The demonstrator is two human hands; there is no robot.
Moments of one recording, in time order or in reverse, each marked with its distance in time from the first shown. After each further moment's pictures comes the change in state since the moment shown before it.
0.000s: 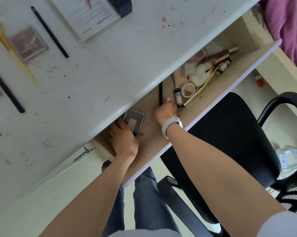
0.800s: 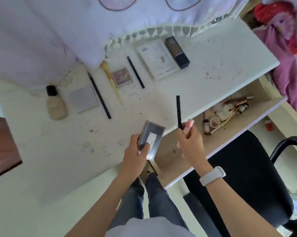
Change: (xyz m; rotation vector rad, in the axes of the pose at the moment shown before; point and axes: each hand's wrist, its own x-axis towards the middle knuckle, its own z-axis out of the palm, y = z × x) left_hand -0.049 -0.083 -0.139 -0.853 -0.045 0.181; right_hand -0.157 -0.041 -0.029 0.317 -0.044 -0.493
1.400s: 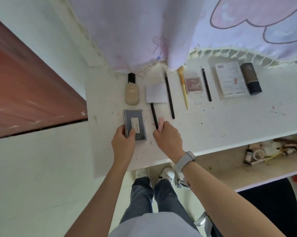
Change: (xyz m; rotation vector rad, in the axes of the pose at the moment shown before) left_hand -0.003 -0.060 -0.163 -0.219 0.575 -0.260; right_hand -0.042 -0.078 0.210 -0.665 -0.388 -0.291
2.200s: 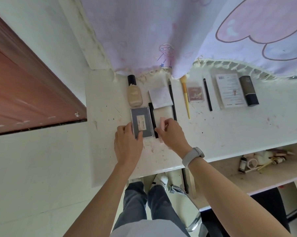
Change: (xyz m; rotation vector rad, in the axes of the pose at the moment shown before) left_hand 0.021 0.006 0.008 0.497 0.031 0.216; right_hand 0.037 -0.007 -0.013 0.013 -0.052 0.015
